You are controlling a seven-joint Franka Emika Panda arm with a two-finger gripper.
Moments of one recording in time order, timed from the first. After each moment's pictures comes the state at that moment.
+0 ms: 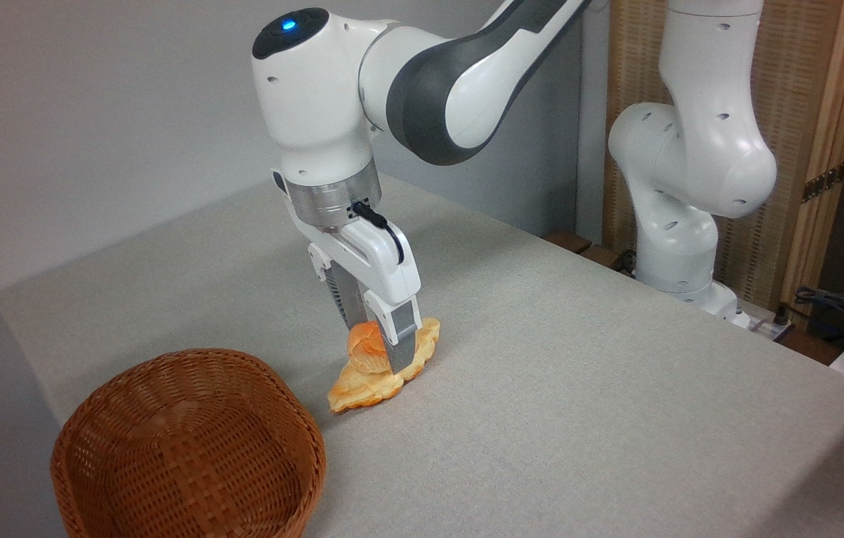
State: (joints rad) arm -0.23 -0.09 0.11 -2.11 -0.06 1.94 0.74
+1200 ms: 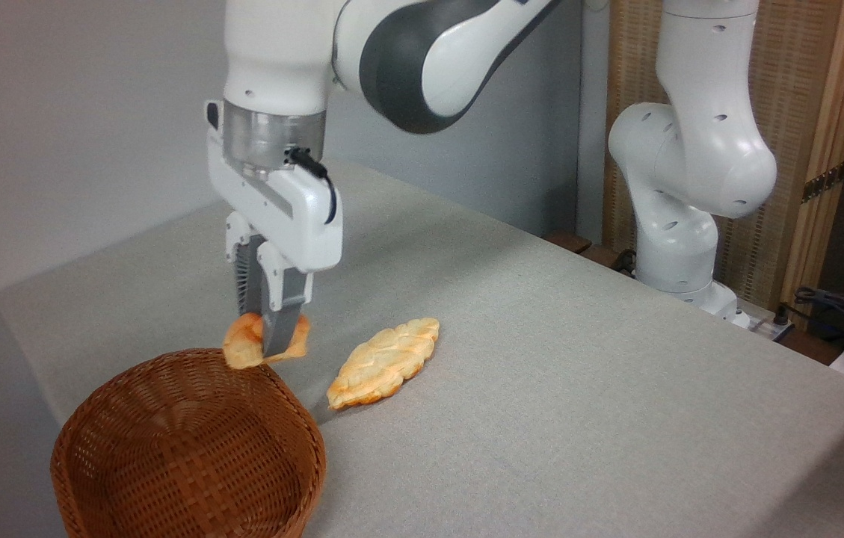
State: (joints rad) arm -0.23 -0.04 0.11 -1.96 -0.11 2.22 0.74
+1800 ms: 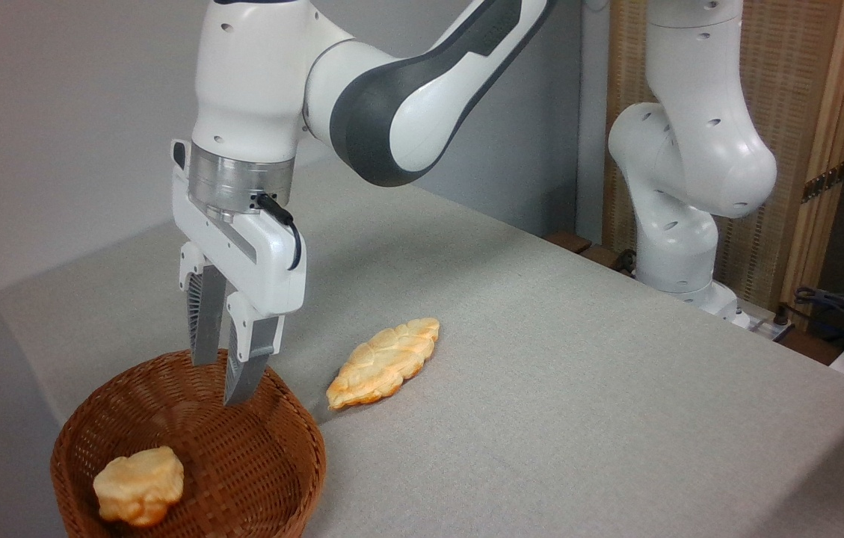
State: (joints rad) arm -0.23 0.07 0.11 -1.91 -0.13 2.34 0.74
